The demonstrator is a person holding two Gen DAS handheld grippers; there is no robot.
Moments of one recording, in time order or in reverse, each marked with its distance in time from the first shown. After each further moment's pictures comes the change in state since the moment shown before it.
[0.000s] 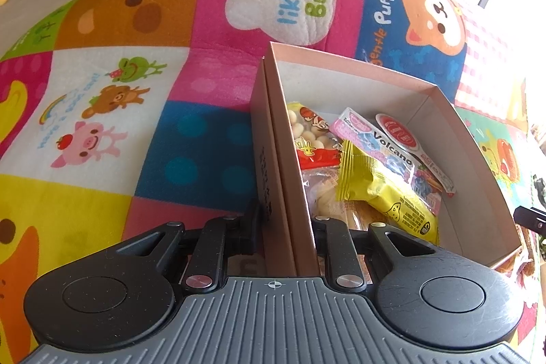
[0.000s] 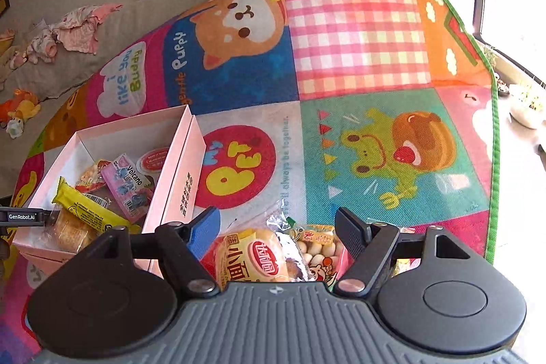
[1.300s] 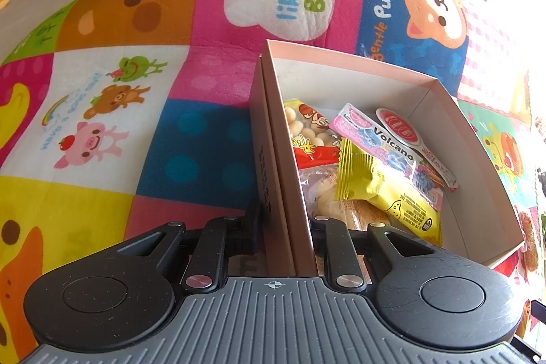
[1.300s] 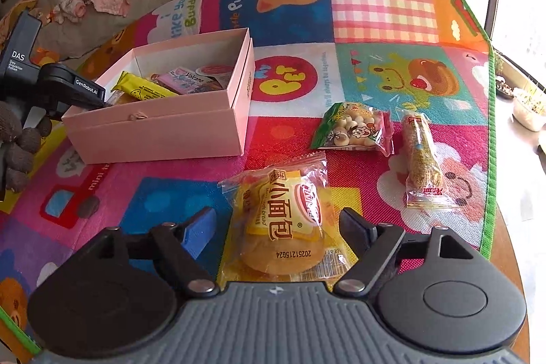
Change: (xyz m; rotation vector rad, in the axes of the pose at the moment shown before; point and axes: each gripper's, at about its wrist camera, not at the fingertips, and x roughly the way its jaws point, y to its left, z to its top) left arm 0.000 -0.003 0.001 0.013 0.017 0.014; right arm -0.063 0.041 -0.101 -0.087 0.009 0.001
